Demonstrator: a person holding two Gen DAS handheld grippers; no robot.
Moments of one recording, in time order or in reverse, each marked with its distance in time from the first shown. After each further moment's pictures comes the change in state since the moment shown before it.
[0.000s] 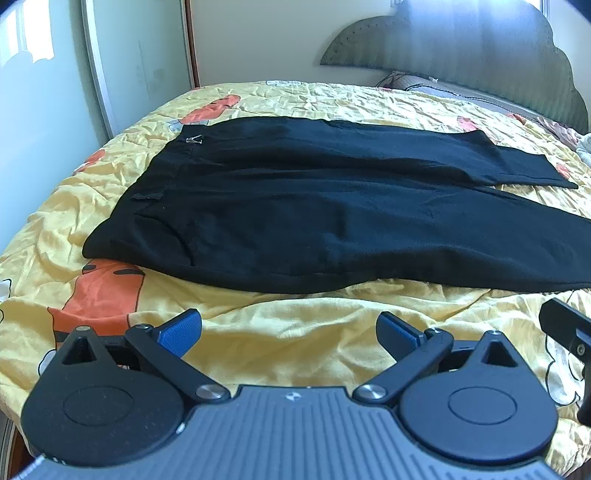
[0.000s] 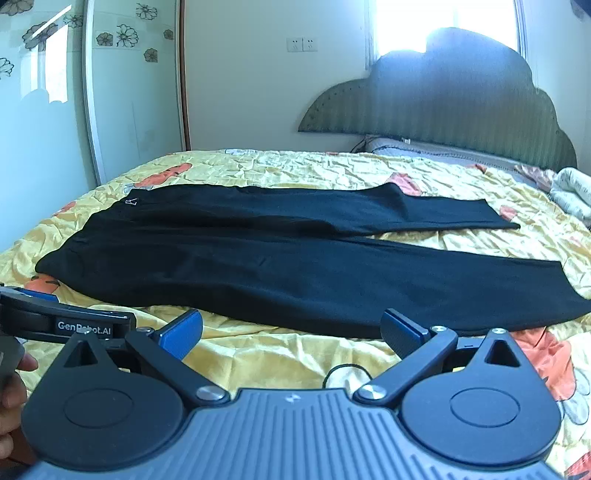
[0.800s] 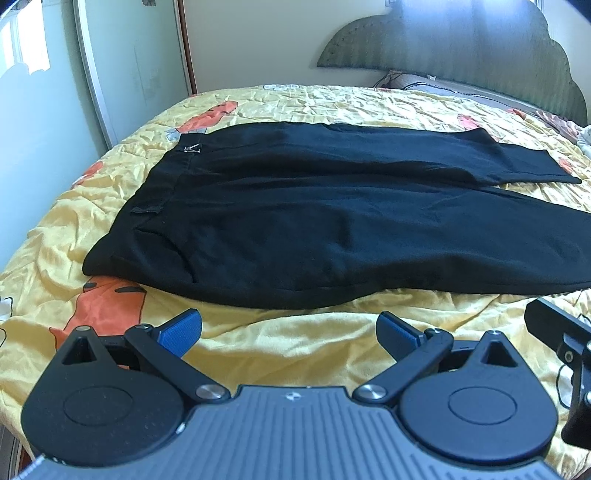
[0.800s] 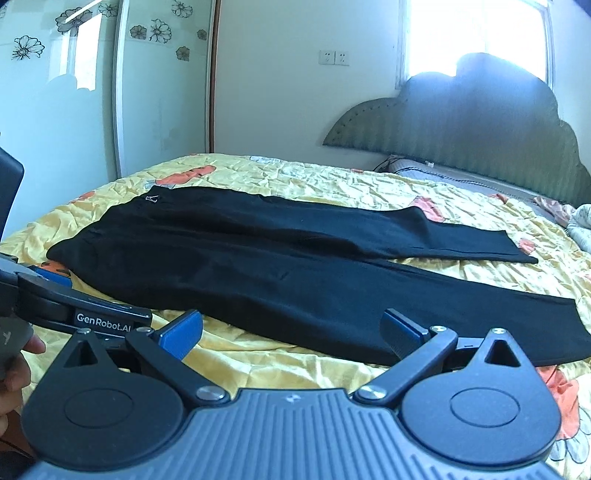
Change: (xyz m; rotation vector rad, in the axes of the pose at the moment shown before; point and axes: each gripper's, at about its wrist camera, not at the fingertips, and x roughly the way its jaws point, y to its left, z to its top) left arm 0.008 0.000 0.008 0.032 -0.009 0.013; right arm 0.010 0.013 0.006 -0.094 -0.036 0.050
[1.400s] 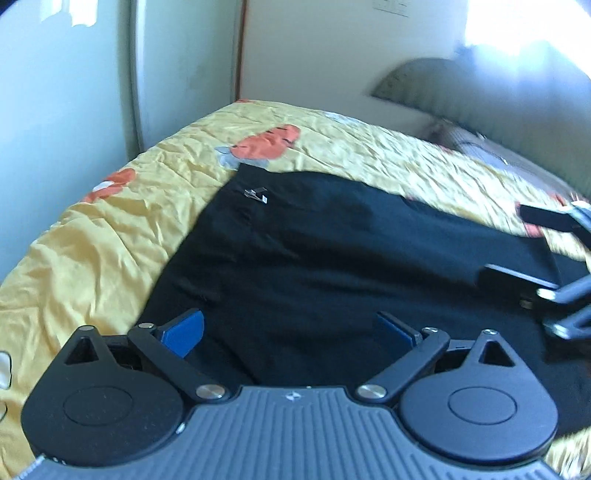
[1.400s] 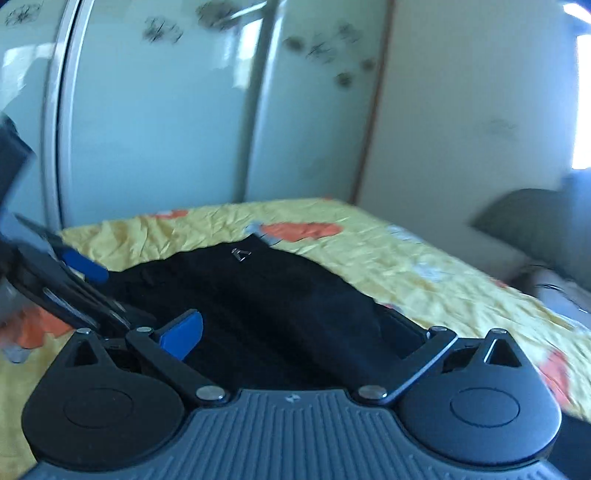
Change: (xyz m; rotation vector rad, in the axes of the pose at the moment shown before) left arm 0.050 0.104 0.096 -0.254 -0.019 -0.009; right arm 0.147 0.009 0.128 -0.384 -0.105 0.477
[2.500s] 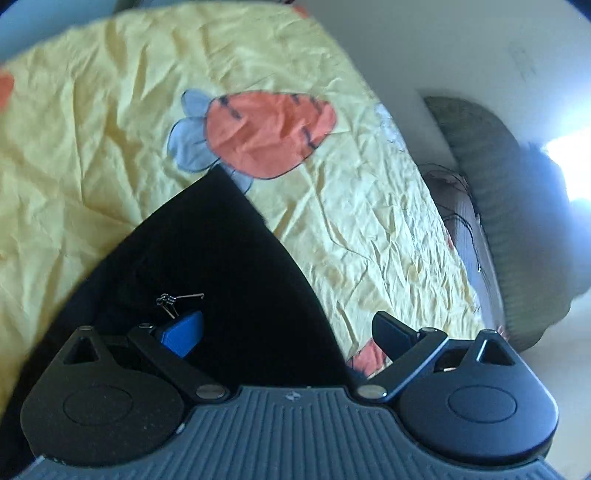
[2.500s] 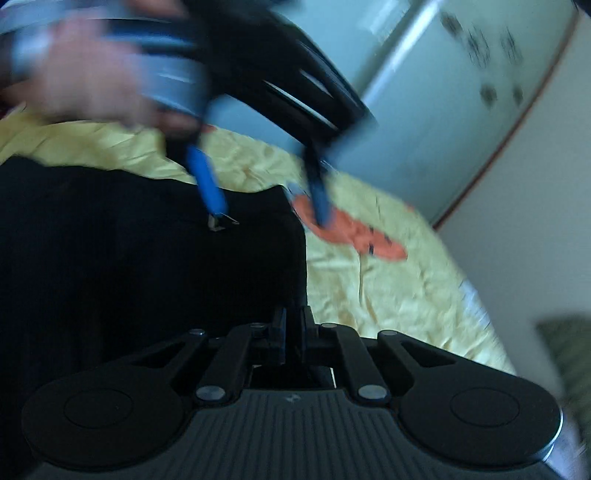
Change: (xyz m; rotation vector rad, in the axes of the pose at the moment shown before) left arm 0.201 0.062 0.155 -0.625 0.370 -0.314; right arm 0.178 -0.019 0.024 -0.540 0.085 0.164
